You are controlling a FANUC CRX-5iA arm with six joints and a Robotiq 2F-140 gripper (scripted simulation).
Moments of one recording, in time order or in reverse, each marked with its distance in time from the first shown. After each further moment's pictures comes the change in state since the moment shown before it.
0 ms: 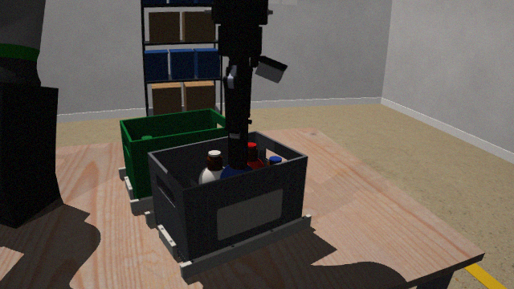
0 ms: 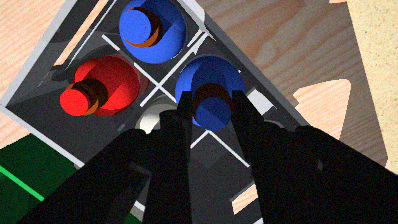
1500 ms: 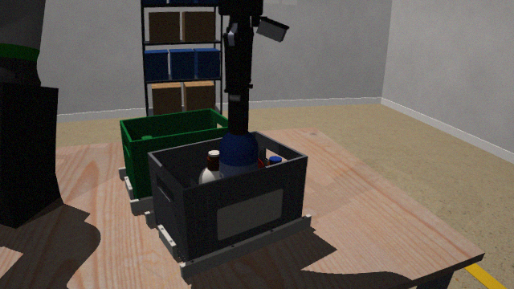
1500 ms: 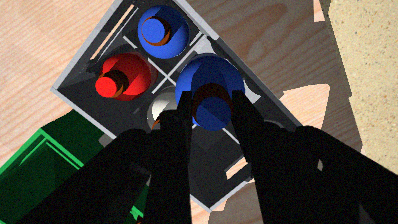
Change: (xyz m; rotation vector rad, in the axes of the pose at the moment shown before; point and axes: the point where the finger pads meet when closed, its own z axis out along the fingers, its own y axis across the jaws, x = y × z) arm 0.000 0.000 -0.068 0.000 0.000 0.000
